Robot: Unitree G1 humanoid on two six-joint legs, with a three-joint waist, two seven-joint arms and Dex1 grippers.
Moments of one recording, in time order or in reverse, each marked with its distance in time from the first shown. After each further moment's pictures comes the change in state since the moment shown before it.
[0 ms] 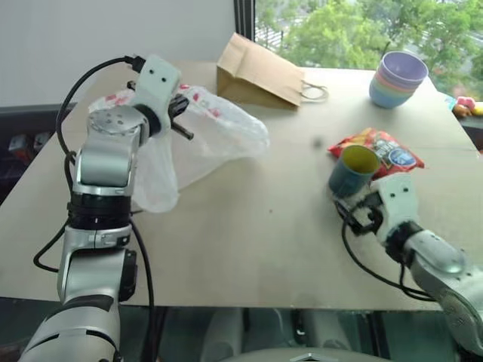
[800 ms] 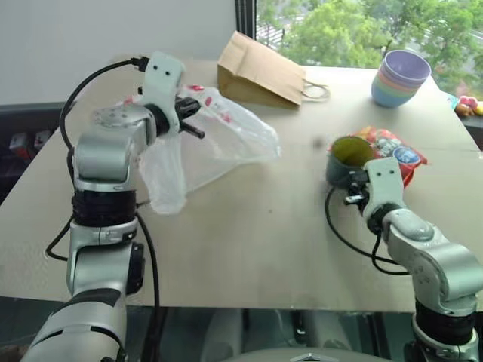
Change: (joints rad) left arm -0.081 -0.047 0.055 -0.055 -0.146 0.264 0.025; right arm -0.190 0.130 -0.001 0.071 -0.094 0.221 0.022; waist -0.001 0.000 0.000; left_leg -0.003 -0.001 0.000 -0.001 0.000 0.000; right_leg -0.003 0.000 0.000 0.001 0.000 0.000
